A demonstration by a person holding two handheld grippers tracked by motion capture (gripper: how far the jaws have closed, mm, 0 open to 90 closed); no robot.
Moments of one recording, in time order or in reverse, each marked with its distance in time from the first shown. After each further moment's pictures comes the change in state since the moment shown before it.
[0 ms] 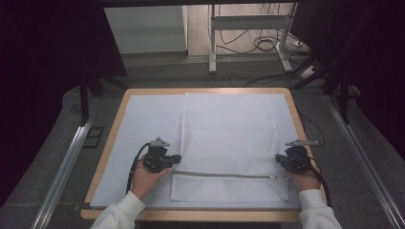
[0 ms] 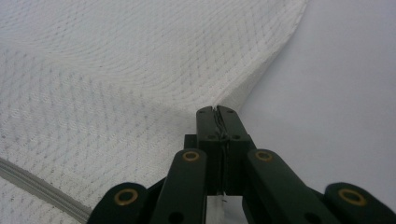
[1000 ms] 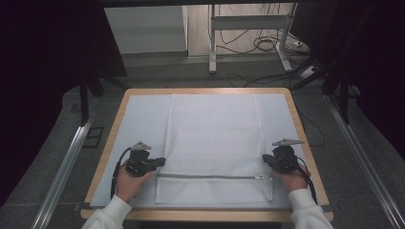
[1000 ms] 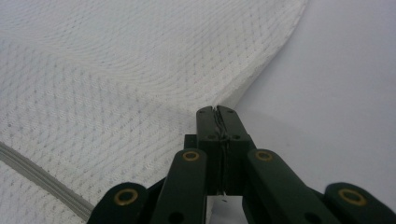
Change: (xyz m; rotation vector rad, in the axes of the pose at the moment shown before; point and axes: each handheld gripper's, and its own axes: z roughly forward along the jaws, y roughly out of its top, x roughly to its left) left arm 0.032 -0.028 -0.031 -0.017 0.041 -0.084; right arm 0.032 0.010 0.014 -0.010 0.078 -0.045
